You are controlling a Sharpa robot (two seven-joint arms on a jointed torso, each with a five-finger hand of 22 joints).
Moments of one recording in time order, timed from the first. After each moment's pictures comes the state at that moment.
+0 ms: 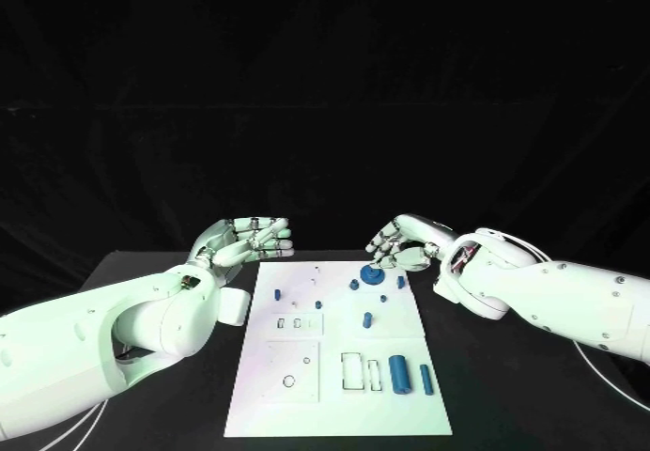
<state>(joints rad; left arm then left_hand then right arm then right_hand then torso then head) 1.19 -0.95 0.01 1.72 -0.01 -0.47 0.37 1.44 -0.07 0.16 0.26 0.06 0.90 0.22 0.17 0.08 0.97 0.17 0.18 0.08 1.02 0.14 0.19 0.13 0.17 0.82 0.27 0.31 0.14 1.31 -0.76 -0.13 1.39 -1.28 -0.36 0.07 1.29 -0.02 0.15 -0.21 0.29 1.06 0.16 0.09 0.07 1.21 0.10 0.09 0.08 1.38 0.03 0.22 0.17 0.18 1.05 0.15 0.49 0.24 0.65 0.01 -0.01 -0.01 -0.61</state>
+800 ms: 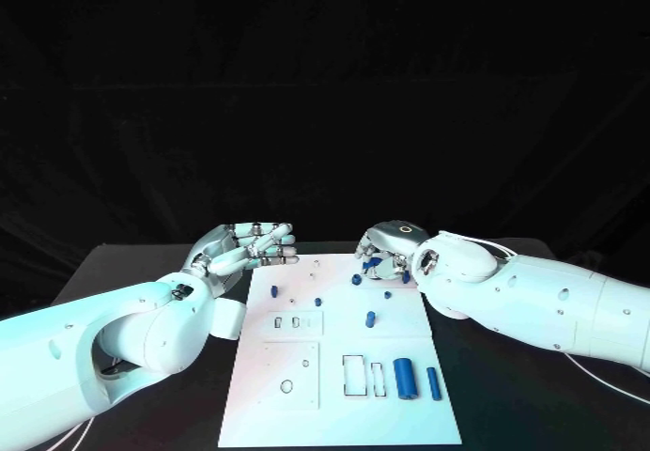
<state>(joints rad) 1.20 -0.98 0.02 1.79 -0.02 -0.44 0.36 1.44 -0.07 0.16 0.26 0.06 0.90 0.22 0.17 0.07 0.97 0.17 0.17 0.08 1.02 0.14 0.19 0.13 0.17 0.83 0.27 0.31 0.14 1.32 -0.64 -0.13 1.31 -1.62 -0.32 -0.11 1.28 -0.07 0.21 -0.14 0.31 1.07 0.14 0.08 0.07 1.15 0.08 0.07 0.11 1.46 0.00 0.95 0.85 0.14 1.25 0.10 1.09 0.87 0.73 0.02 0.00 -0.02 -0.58</state>
